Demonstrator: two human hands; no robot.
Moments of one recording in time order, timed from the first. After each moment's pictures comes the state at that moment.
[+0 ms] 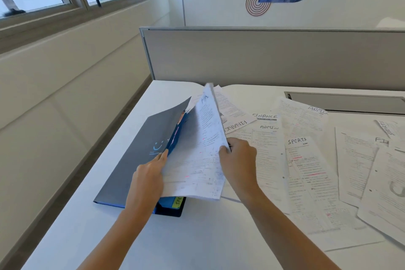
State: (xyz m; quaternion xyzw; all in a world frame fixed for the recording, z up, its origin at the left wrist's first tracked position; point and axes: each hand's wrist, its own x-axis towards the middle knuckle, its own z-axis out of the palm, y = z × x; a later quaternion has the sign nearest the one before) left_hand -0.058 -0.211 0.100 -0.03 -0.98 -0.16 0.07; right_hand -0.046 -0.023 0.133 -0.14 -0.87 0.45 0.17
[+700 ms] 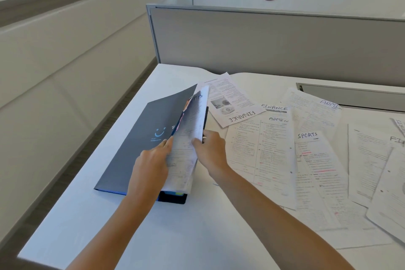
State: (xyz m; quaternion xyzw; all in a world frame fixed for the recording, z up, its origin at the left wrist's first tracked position) left_hand -0.057 -0.213 0.105 -0.08 -0.97 -0.19 0.11; right_hand -0.097 -0.072 0.087 -0.12 -0.84 0.53 0.01
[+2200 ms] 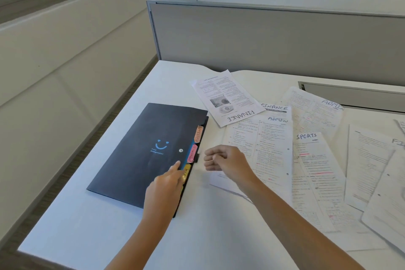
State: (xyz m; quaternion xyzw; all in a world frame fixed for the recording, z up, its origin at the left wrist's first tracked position) left_hand -0.040 -0.197 0.022 -0.08 -0.97 -0.19 0.11; right_hand -0.071 -0.009 0.071 -0.12 -0.75 0.64 -0.12
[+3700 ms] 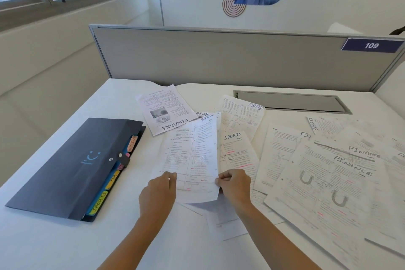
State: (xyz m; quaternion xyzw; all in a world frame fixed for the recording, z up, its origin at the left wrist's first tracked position) left_hand 0.006 -0.005 0.047 0.02 -0.97 -0.23 0.00; right_hand 0.022 0.182 0.039 -0.30 -0.79 0.54 0.03
